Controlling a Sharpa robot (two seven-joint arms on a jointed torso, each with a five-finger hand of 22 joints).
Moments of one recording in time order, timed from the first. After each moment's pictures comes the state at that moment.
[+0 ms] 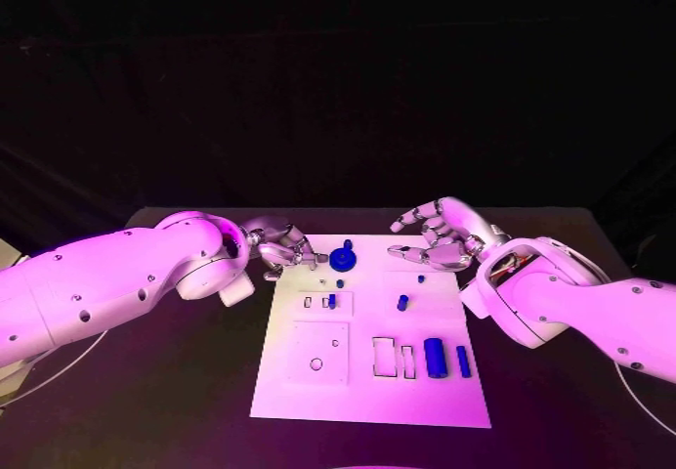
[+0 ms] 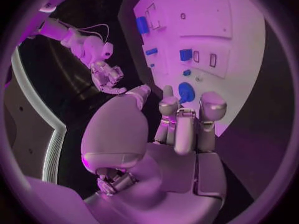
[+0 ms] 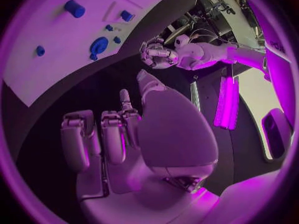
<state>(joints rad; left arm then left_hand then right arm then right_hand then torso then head) 1.25 -0.84 -0.01 1.50 -0.81 0.01 -0.25 1.17 -0.14 0.27 0.29 0.24 0.88 0.09 0.64 0.46 1.26 0.01 1.15 0.94 1.46 -0.04 1.51 1.31 0.14 1.24 0.06 1.26 0.98 1.26 -0.90 -0.12 1.74 -1.07 -0.61 -0.09 1.42 -0.20 0.19 0.29 0.19 0.93 0.16 0.15 0.38 1.47 0.07 1.45 1.31 1.47 -0.01 1.57 1.31 0.01 1.47 0.10 1.55 1.31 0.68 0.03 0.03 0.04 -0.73</state>
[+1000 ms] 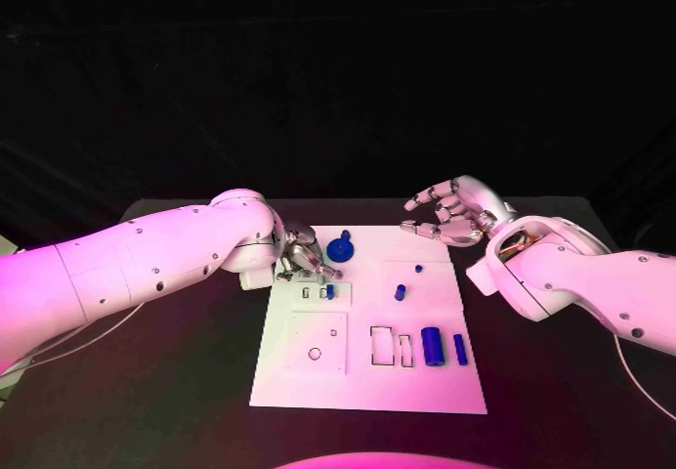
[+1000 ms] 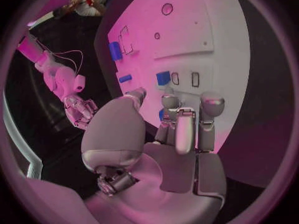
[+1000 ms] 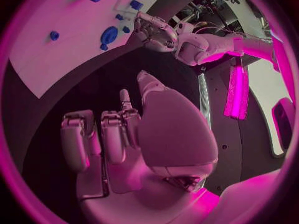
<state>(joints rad) 1.29 -0.61 -0.06 1.32 -0.92 0.27 -0.52 1.10 -0.12 0.22 0.30 0.22 0.84 0.10 0.61 0.48 1.18 0.03 1.09 0.85 1.47 -0.04 1.49 1.31 0.14 1.20 0.07 1.26 0.95 1.28 -0.91 -0.12 1.69 -0.96 -0.61 -0.09 1.41 -0.19 0.19 0.29 0.19 0.93 0.16 0.15 0.38 1.47 0.07 1.44 1.31 1.47 -0.01 1.56 1.31 0.01 1.47 0.10 1.54 1.31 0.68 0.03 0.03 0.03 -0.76</state>
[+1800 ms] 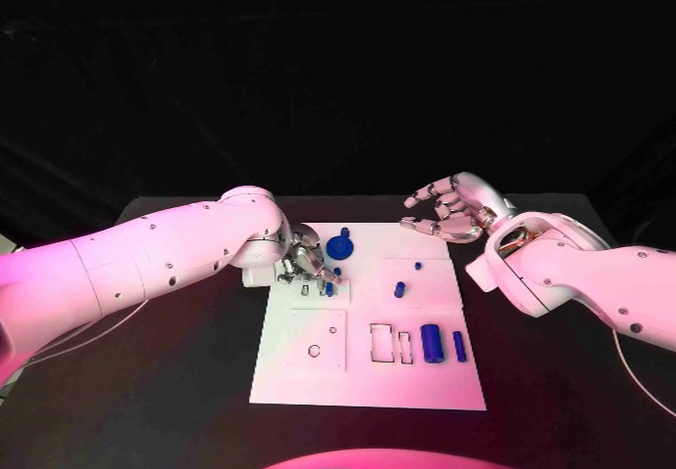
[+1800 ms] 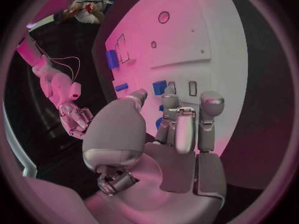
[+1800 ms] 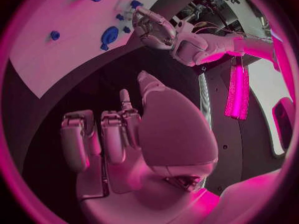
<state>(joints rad) 1.29 -0.57 -0.06 1.27 -0.92 0.35 -0.54 1.12 -0.10 0.22 0.30 0.22 0.85 0.10 0.61 0.50 1.18 0.03 1.09 0.87 1.46 -0.04 1.49 1.31 0.14 1.20 0.08 1.26 0.96 1.28 -0.91 -0.12 1.68 -0.96 -0.61 -0.09 1.41 -0.19 0.19 0.29 0.19 0.93 0.16 0.15 0.38 1.47 0.07 1.44 1.31 1.47 -0.01 1.56 1.31 0.01 1.47 0.10 1.54 1.31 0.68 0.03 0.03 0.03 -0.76</state>
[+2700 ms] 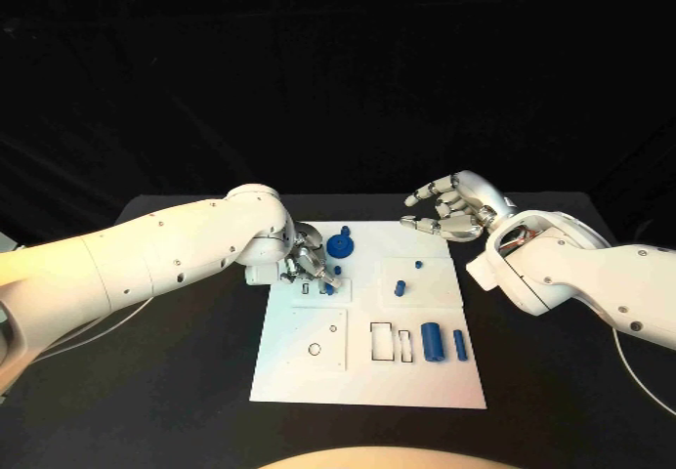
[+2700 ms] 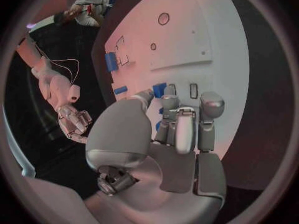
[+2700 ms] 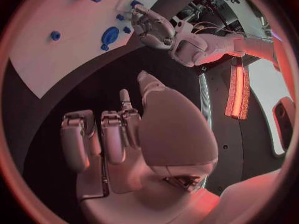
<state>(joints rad) 1.29 -0.54 -0.07 1.24 -0.92 0.38 -0.54 1.22 -0.06 0.28 0.28 0.22 0.86 0.09 0.62 0.52 1.20 0.02 1.10 0.88 1.46 -0.04 1.50 1.31 0.14 1.20 0.08 1.27 0.98 1.28 -0.91 -0.12 1.68 -0.96 -0.60 -0.09 1.41 -0.19 0.19 0.29 0.20 0.93 0.16 0.15 0.38 1.47 0.07 1.44 1.31 1.47 -0.01 1.56 1.31 0.01 1.47 0.10 1.54 1.31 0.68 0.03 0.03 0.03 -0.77</state>
